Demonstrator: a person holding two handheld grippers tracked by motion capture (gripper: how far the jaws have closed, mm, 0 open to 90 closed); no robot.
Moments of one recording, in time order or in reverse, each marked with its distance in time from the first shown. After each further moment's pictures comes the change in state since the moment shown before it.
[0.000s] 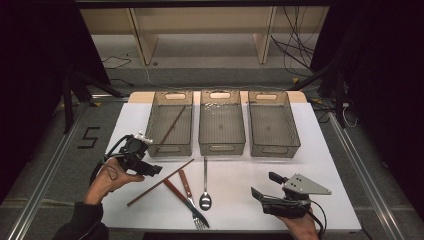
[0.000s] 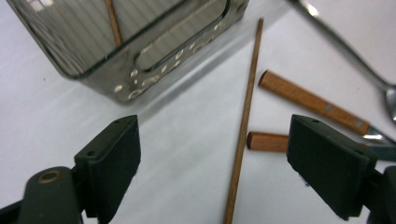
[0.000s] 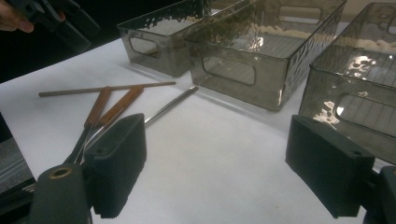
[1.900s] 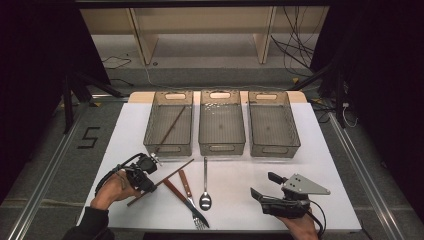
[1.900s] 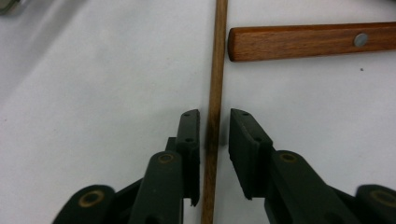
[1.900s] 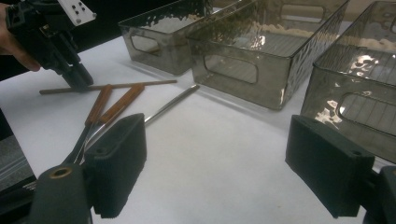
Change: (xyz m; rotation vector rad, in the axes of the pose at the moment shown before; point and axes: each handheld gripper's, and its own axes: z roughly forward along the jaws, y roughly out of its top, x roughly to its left) left arm -0.017 -0.024 0.046 0.293 -0.060 0.132; right arm 0.001 0.000 0.001 0.006 0.004 -0.006
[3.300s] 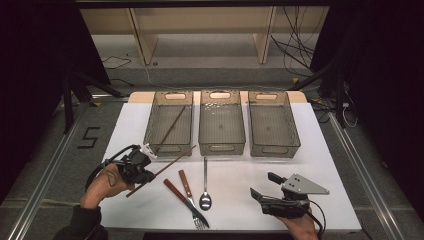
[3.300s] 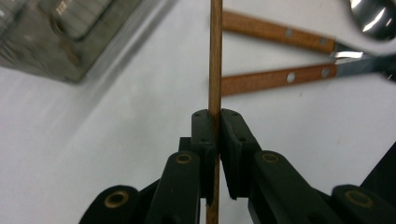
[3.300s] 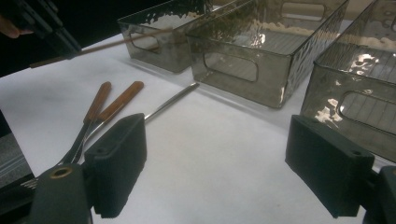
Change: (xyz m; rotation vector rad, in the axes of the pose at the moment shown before) left arm -0.002 -0.001 -0.057 -0.218 0.006 0.087; right arm 0.000 0.000 0.001 0.009 -0.001 -0.004
